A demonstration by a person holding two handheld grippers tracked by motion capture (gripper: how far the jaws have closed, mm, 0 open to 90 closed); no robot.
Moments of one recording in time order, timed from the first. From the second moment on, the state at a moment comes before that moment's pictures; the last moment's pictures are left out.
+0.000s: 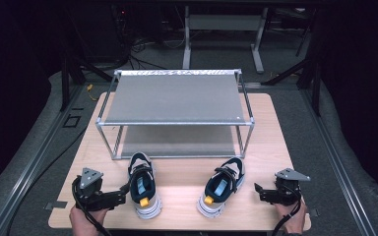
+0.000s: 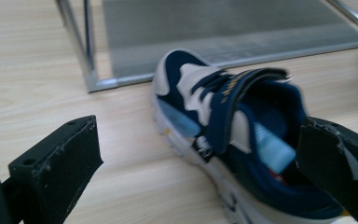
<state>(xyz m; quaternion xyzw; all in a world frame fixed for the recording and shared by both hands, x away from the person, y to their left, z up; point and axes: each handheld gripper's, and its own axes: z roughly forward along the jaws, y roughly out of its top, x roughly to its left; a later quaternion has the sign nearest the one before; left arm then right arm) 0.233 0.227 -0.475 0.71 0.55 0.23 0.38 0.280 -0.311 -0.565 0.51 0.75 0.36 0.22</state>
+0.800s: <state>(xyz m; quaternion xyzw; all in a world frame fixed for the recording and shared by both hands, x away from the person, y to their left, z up) 0.234 0.172 -0.502 0.76 0.52 0.23 0.33 0.280 -0.313 -0.565 0.52 0.74 0.37 0.22</state>
